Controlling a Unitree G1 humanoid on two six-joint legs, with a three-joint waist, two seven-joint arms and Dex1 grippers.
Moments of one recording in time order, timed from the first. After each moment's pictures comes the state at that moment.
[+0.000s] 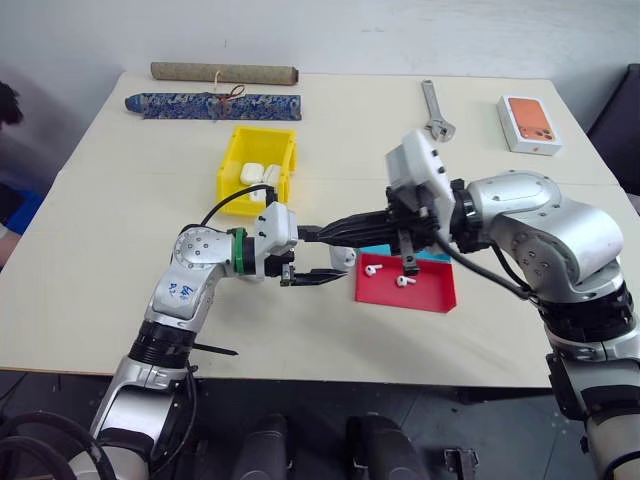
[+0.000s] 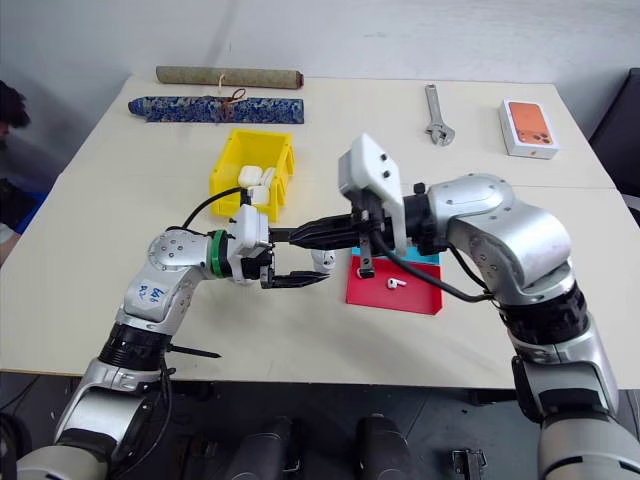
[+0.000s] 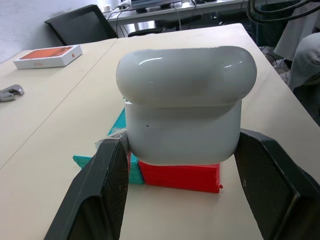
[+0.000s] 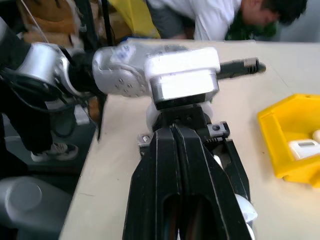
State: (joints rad) left arm -0.62 0.42 -0.14 0.07 -0.28 0.15 -1.09; right arm -0.89 -0.66 0.25 -0.27 0.59 0.76 1.07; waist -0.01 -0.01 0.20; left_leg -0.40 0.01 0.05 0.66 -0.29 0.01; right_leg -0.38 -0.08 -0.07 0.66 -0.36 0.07
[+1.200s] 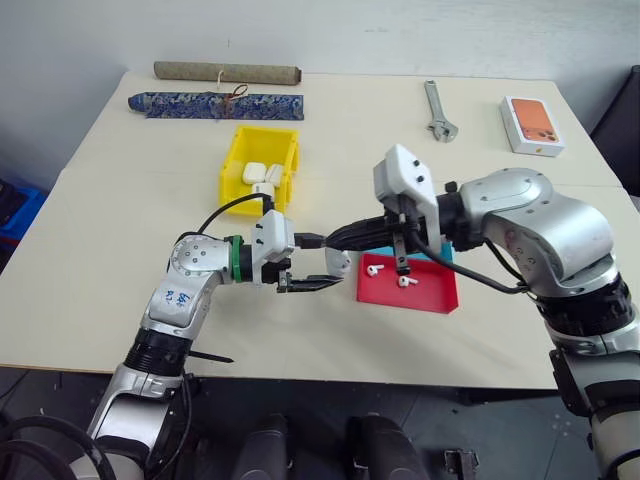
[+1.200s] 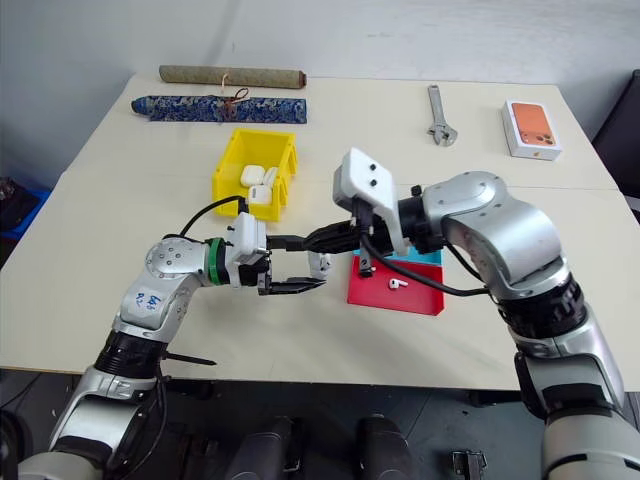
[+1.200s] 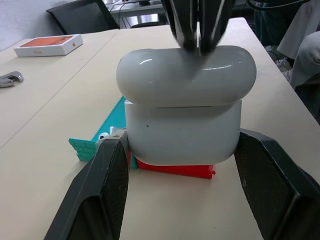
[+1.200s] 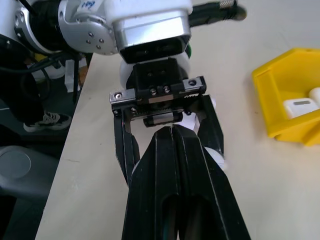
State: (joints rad) left arm -0.59 0.44 -0.14 0.06 -0.28 0.17 -1.08; right arm -0.92 -0.67 0.28 -0.25 0.51 0.82 1.10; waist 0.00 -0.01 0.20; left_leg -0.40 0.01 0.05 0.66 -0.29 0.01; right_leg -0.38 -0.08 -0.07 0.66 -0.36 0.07
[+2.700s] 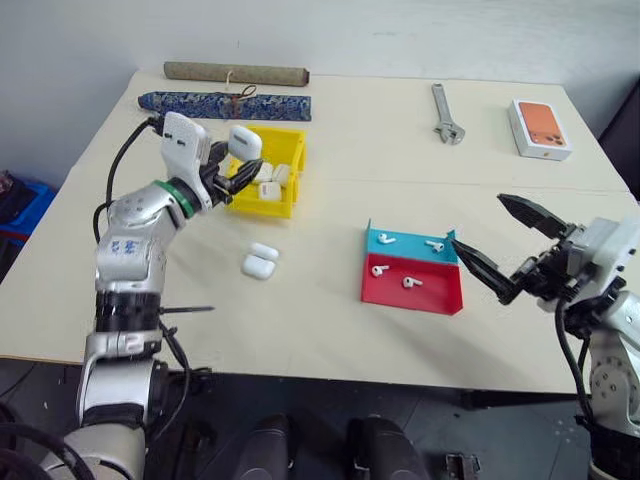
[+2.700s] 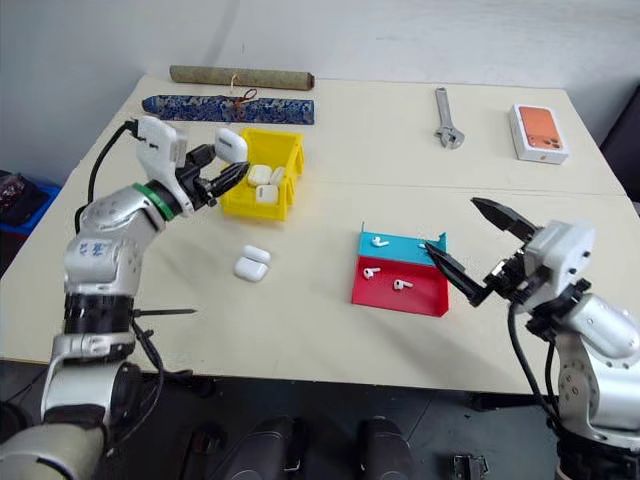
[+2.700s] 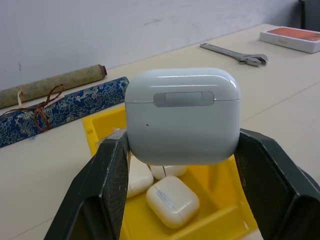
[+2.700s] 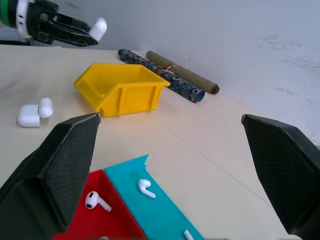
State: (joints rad) left arm -0.90 0.45 0.11 0.46 -0.20 0.33 -0.50; right arm -0.05 -0.53 -0.45 -0.34 0.51 0.09 0.89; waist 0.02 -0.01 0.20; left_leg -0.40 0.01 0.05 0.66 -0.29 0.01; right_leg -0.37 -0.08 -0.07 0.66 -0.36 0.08
